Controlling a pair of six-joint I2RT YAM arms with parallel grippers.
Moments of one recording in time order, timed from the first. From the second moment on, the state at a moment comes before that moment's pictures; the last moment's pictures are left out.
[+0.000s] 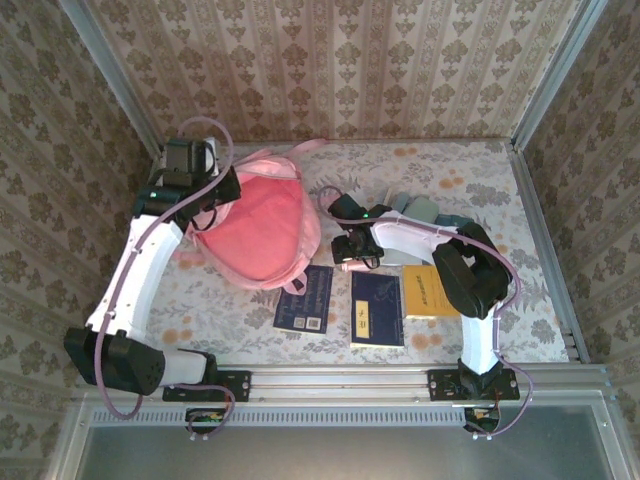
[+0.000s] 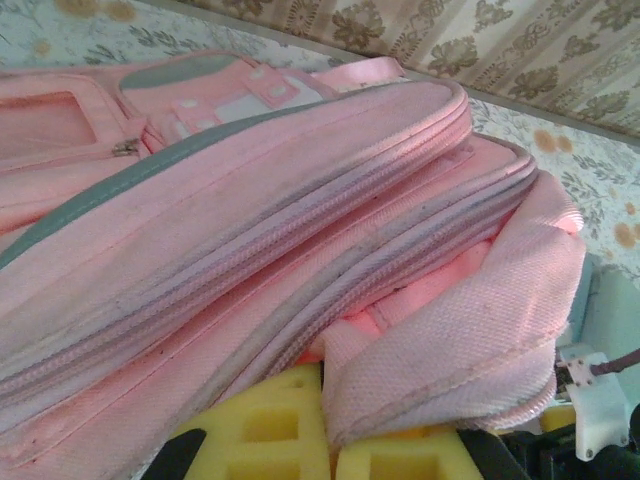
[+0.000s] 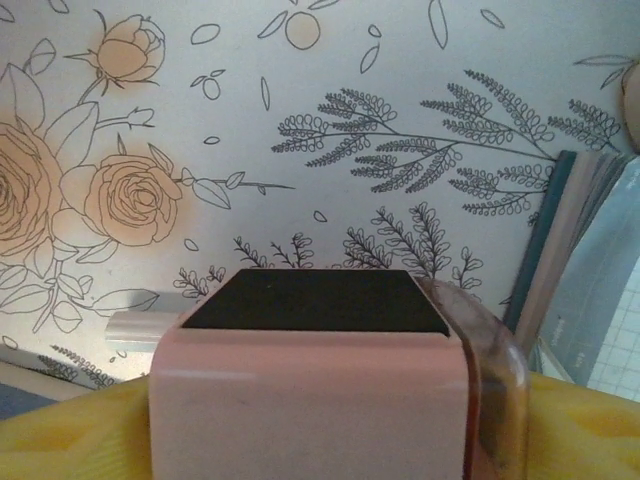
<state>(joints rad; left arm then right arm) -0.26 1.31 1.40 -0.79 0.11 -0.42 0.64 1.94 1.35 -0.68 0.14 0.48</state>
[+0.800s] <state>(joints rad) -0.30 1.35 1.54 -0.83 0.20 -0.38 0.62 1.65 1.43 -0.61 -0.06 0.58</state>
